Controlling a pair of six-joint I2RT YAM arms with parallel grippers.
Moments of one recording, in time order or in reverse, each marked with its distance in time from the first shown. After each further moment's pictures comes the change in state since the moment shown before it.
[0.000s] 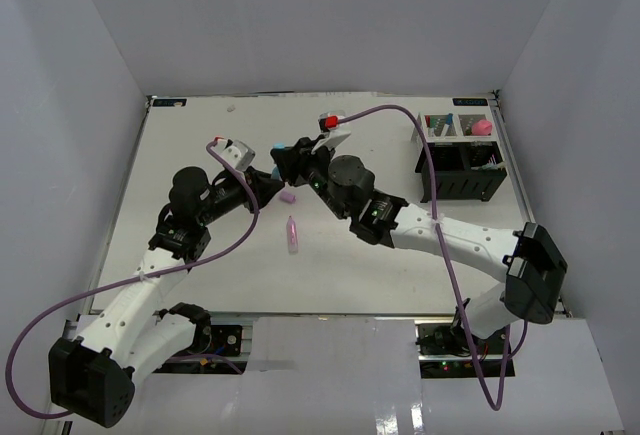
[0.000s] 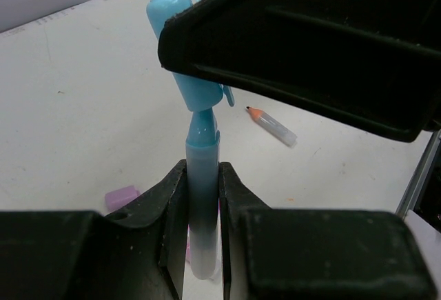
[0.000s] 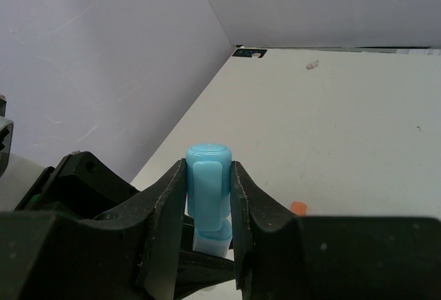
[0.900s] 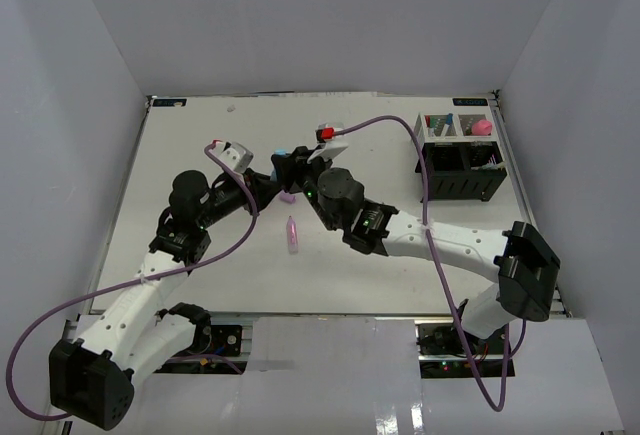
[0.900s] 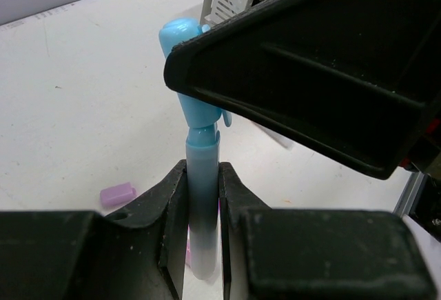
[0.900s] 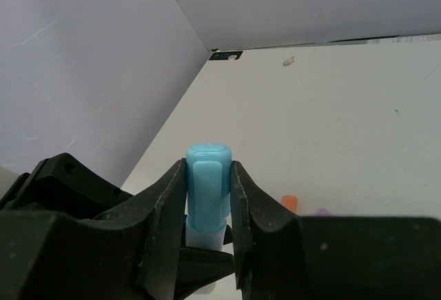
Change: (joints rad) left arm 0.000 -0.015 -0.029 0.018 -0.021 -0.028; right arm 0.065 0.032 -0.021 0.030 0.171 0.009
